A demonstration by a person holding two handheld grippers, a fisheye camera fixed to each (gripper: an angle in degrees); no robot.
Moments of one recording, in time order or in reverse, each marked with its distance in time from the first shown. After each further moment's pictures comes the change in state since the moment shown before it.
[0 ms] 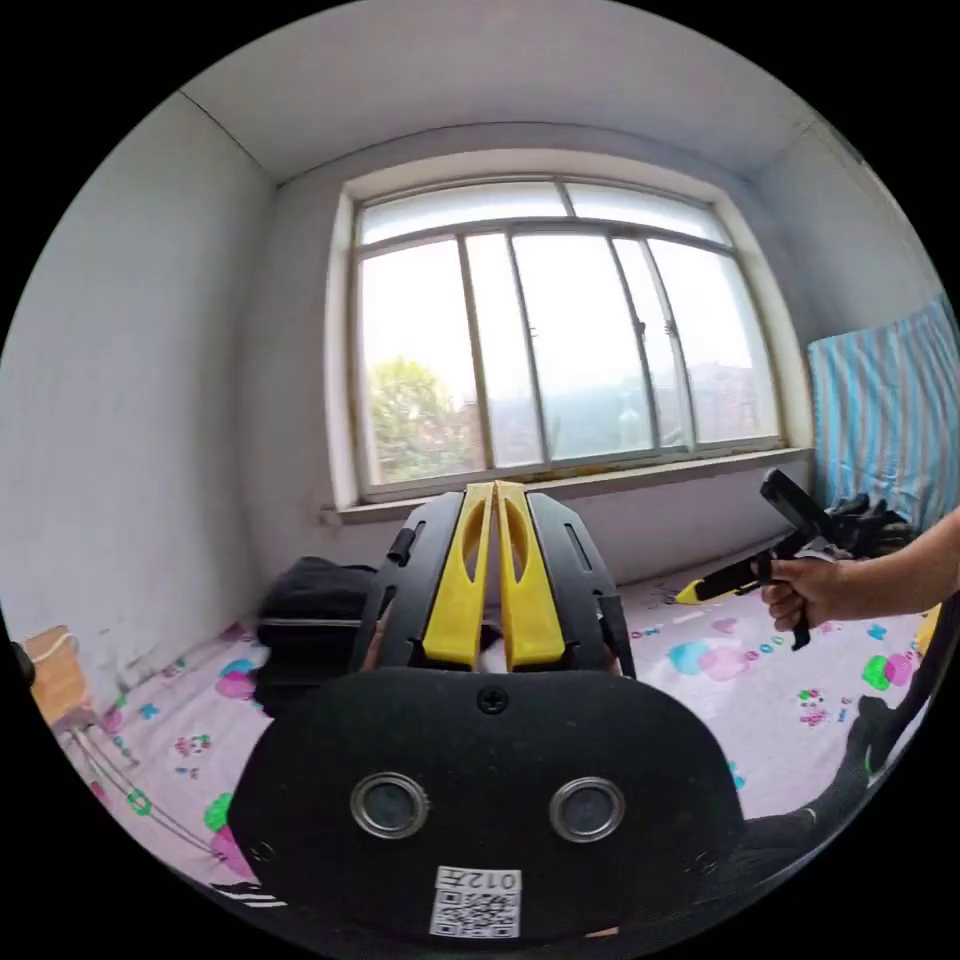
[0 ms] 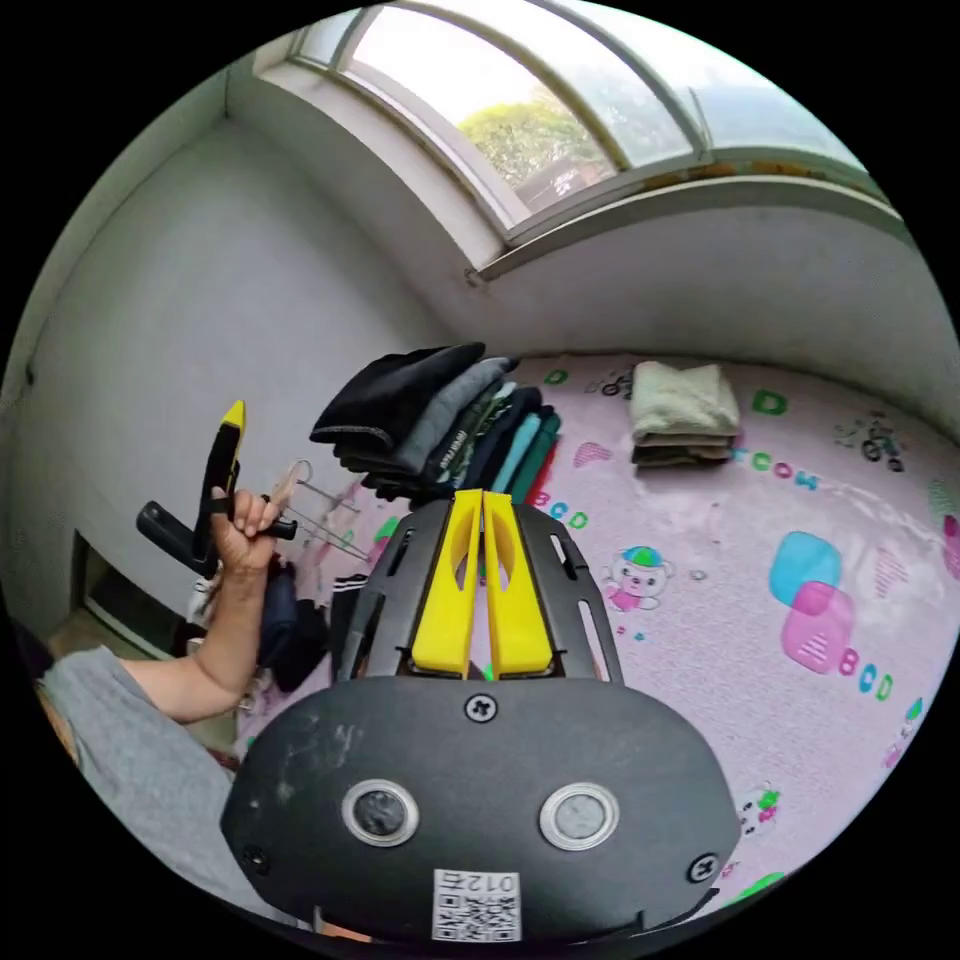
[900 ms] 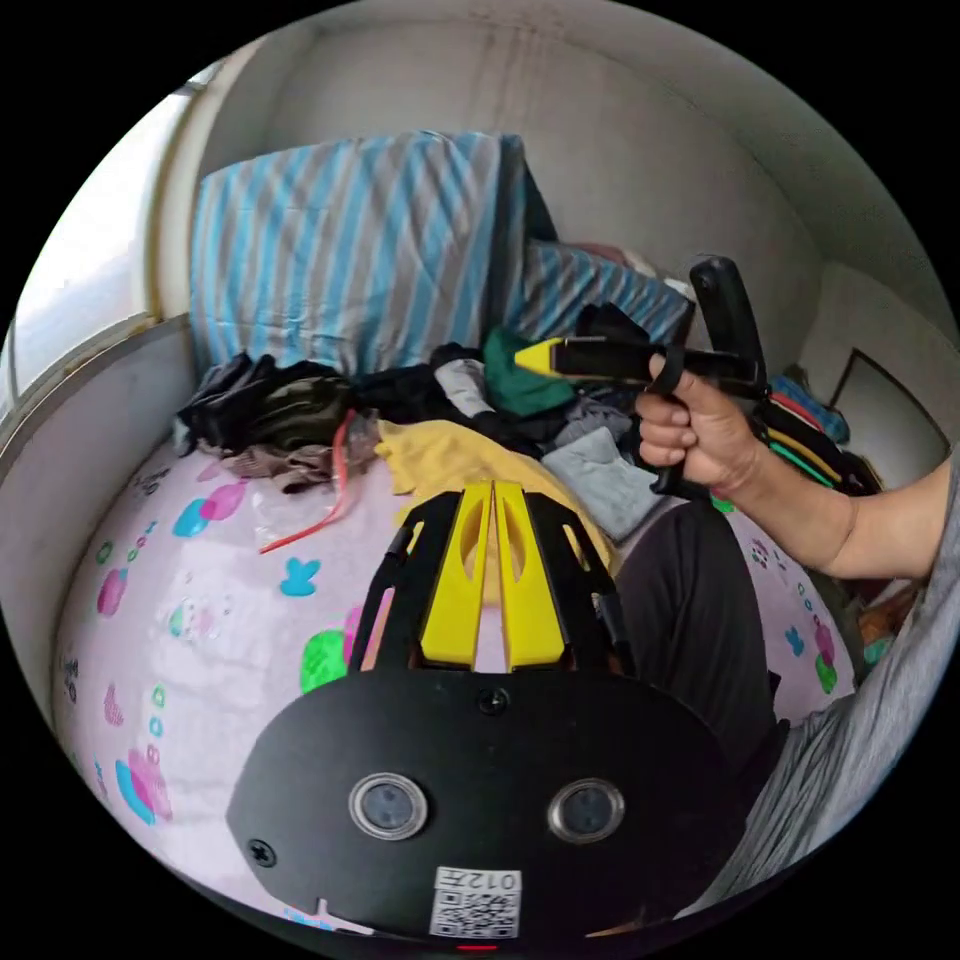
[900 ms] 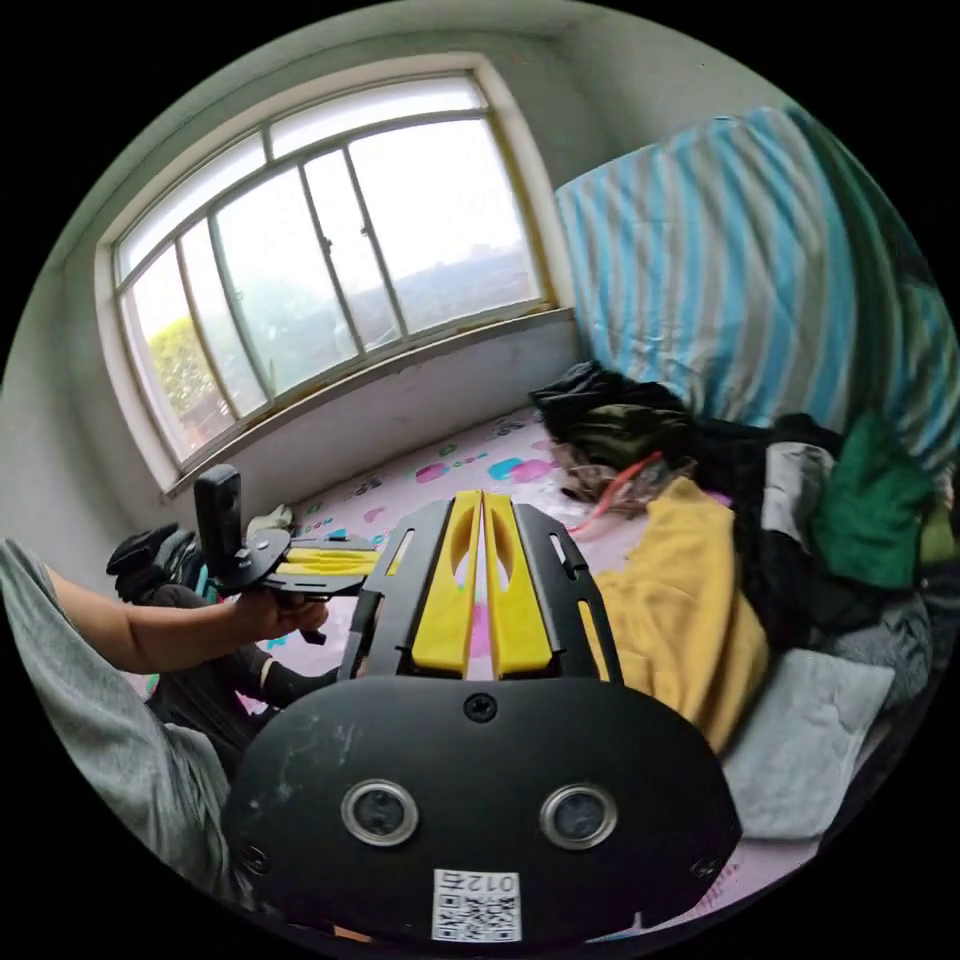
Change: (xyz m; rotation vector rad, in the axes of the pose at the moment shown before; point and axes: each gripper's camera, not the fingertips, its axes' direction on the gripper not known) left arm 0.907 0.040 -0.080 -0.413 1.644 0.491; right arm -0.213 0.686 -0.765 0.659 0.980 0.439
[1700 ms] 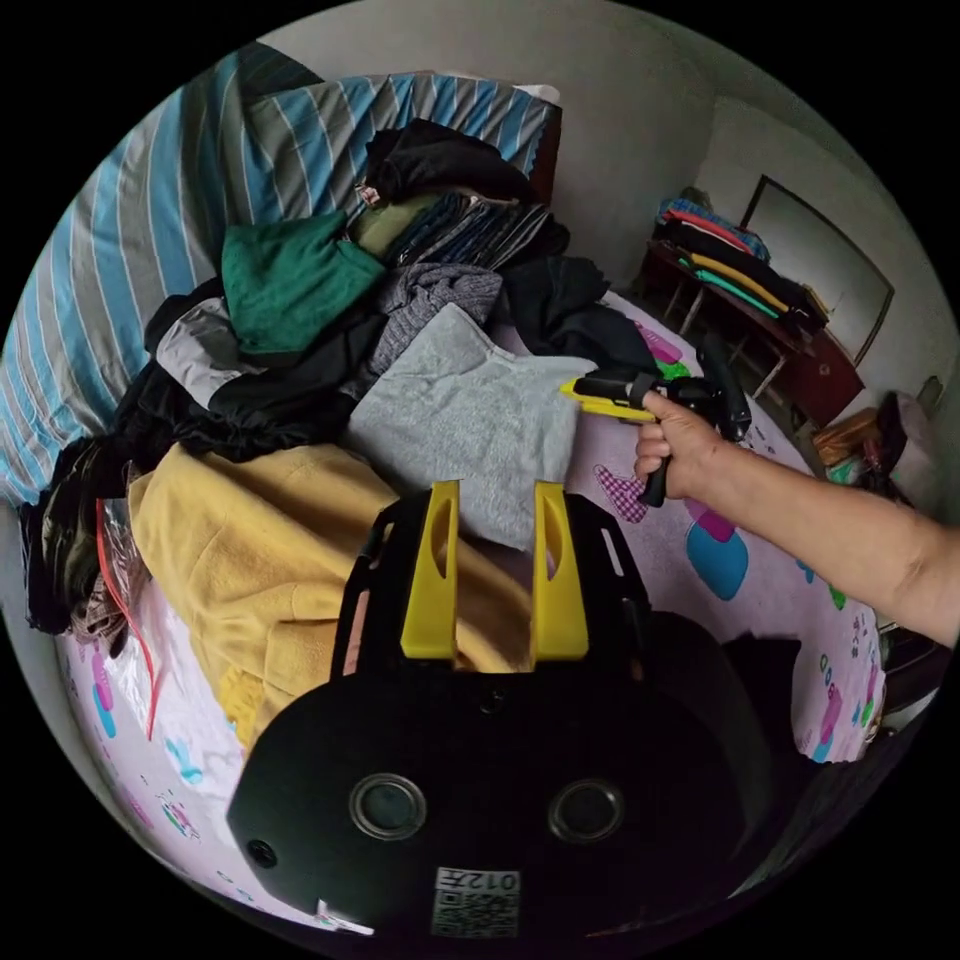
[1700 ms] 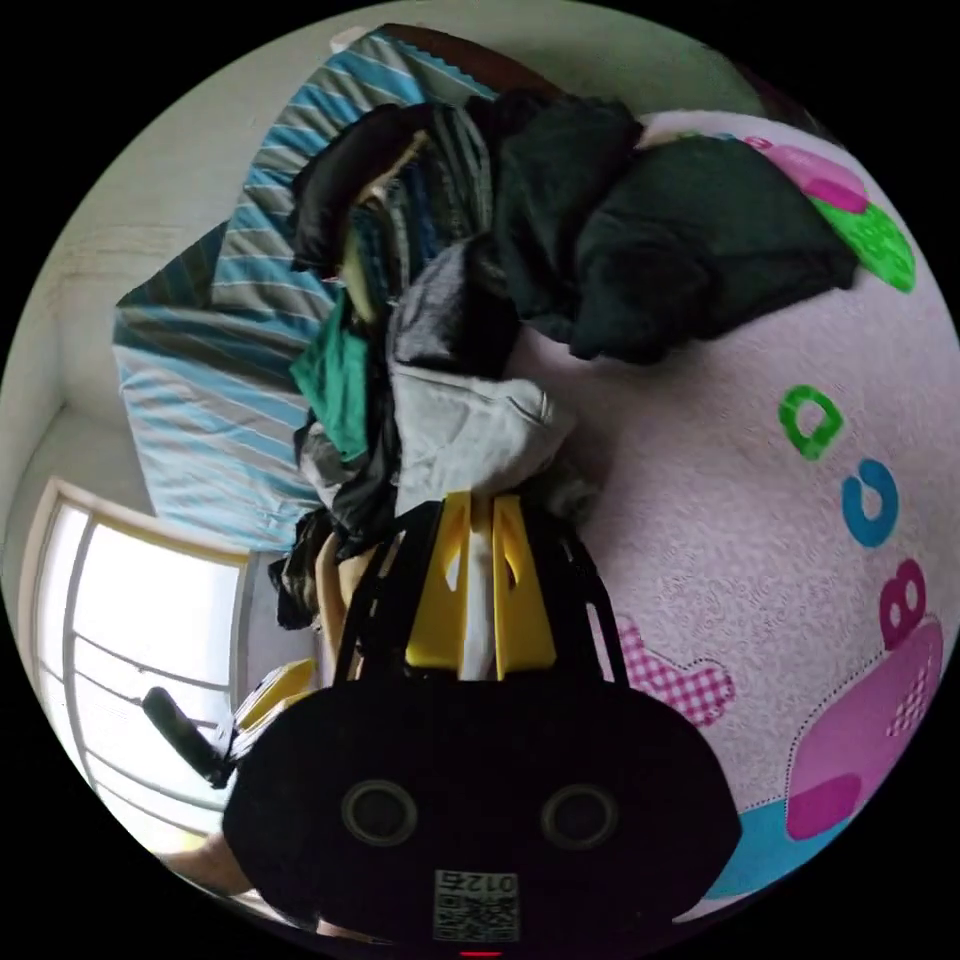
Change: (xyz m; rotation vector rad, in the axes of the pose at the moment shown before) left arm 0.216 -0.101 0.387 -0.386 0.241 0.377; right arm 0.412 0.333 -0.363 0.407 0.442 1.274
